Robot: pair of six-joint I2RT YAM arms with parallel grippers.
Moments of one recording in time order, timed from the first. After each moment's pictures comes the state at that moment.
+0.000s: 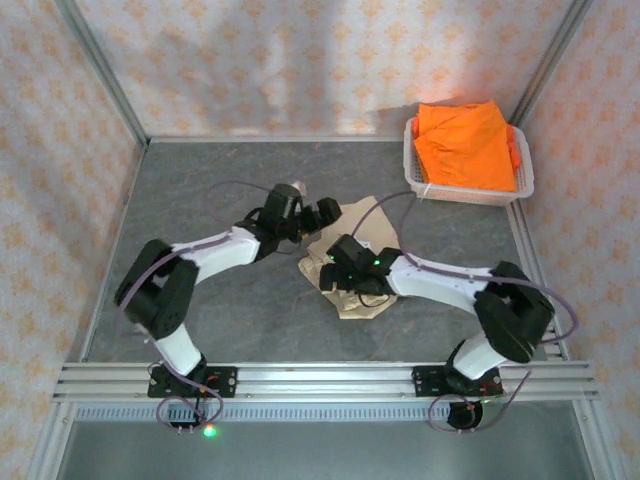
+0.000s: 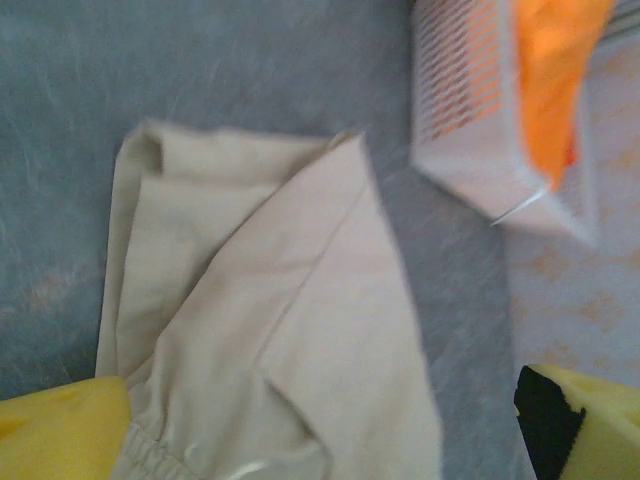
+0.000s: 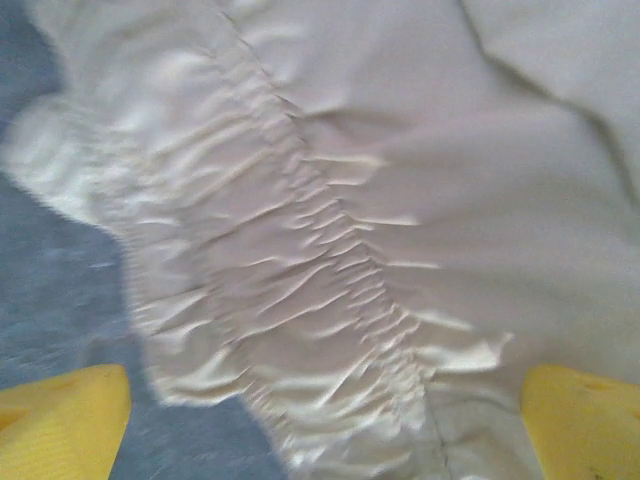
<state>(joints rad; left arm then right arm) -0.50 1.62 1.01 0.08 0.19 -0.93 0.88 1.48 0.91 -0.54 0.11 0.86</state>
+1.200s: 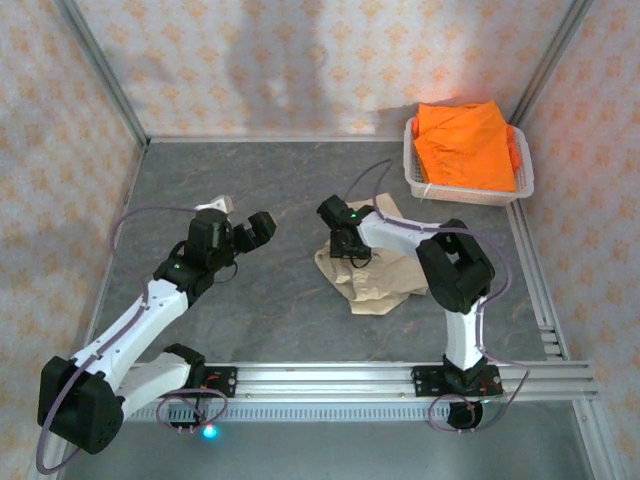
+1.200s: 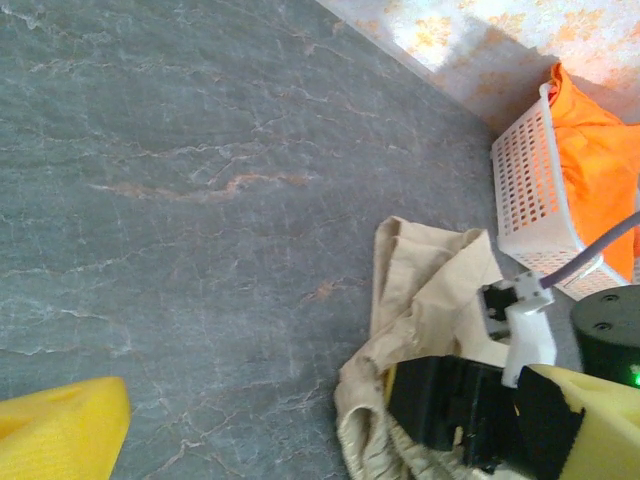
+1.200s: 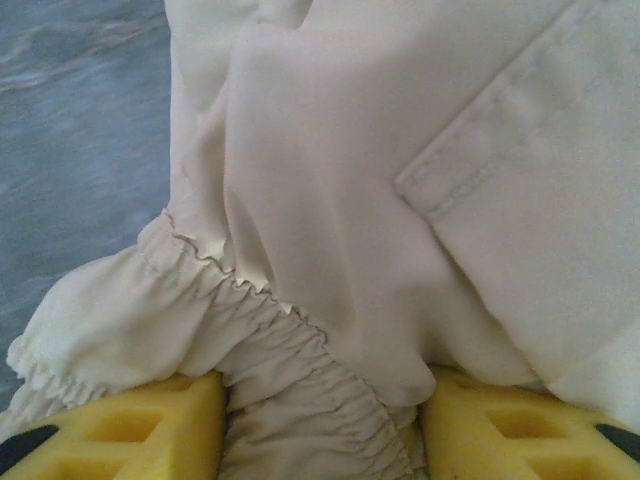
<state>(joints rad) -0.33 1.00 0.68 -0.23 0.03 -0.78 0.67 1.94 1.31 -0.69 0.19 0.69</state>
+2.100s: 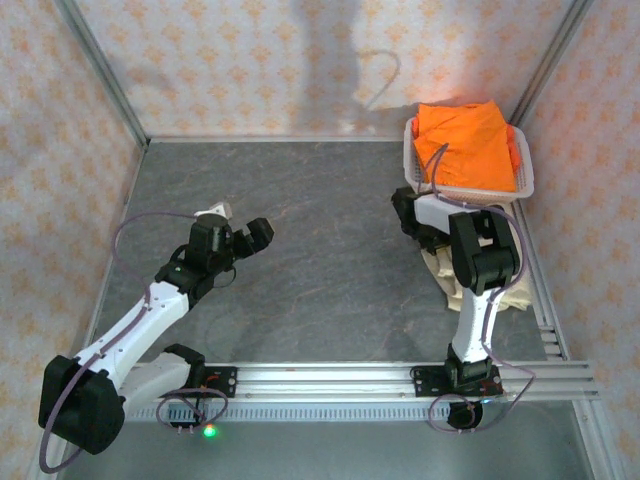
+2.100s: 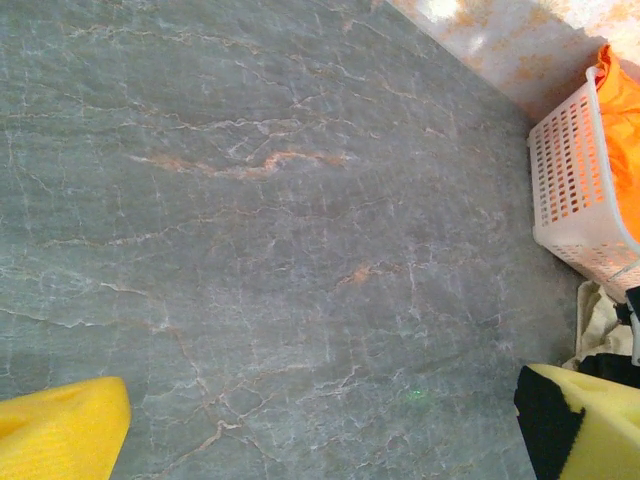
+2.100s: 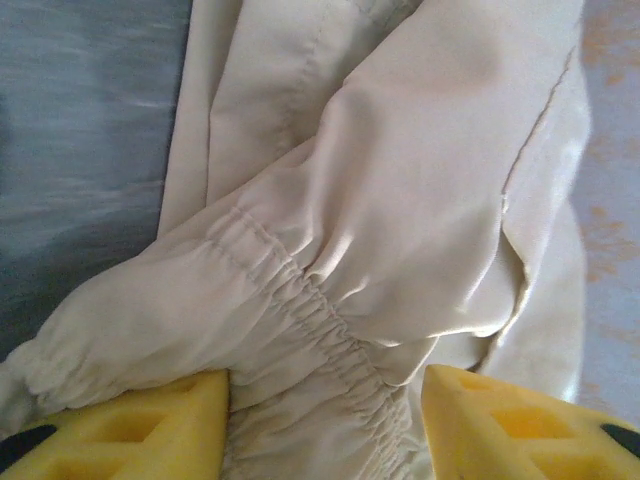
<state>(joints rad) -0.32 1.00 0.64 -0.23 0.02 -0.78 0.24 1.99 1.25 -0.93 0.84 0.33</state>
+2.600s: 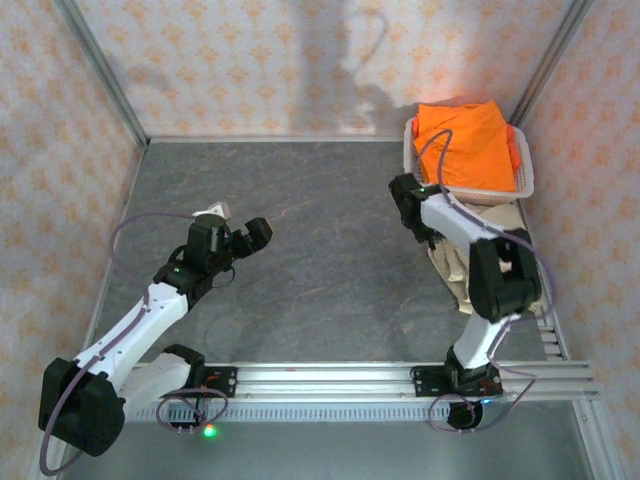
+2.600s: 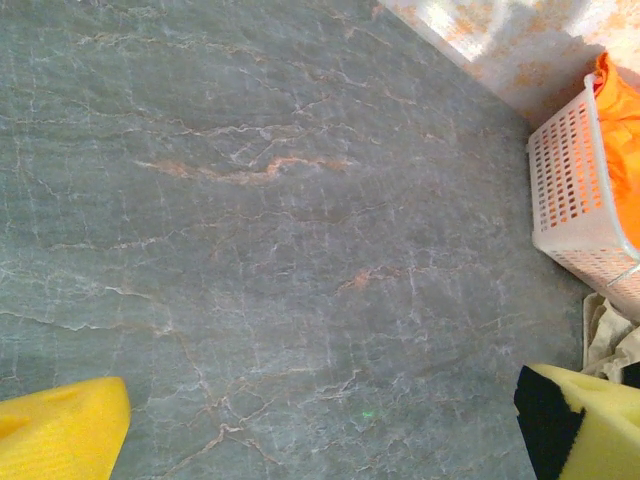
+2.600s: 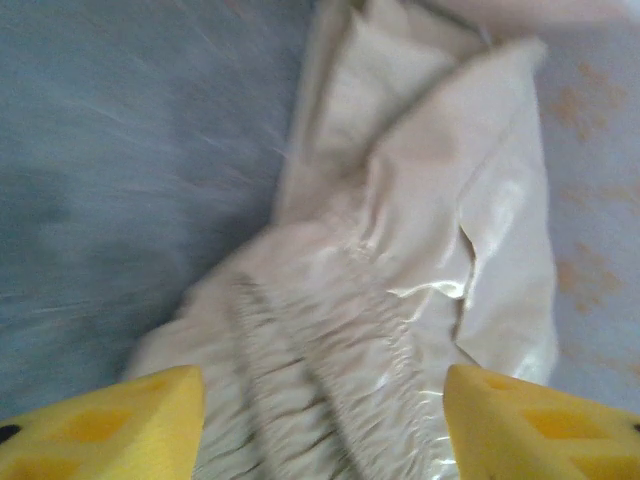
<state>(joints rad) -0.31 0.99 0.64 -0.23 0.02 -0.77 0.32 1.70 1.27 -0.94 0.66 0.27</state>
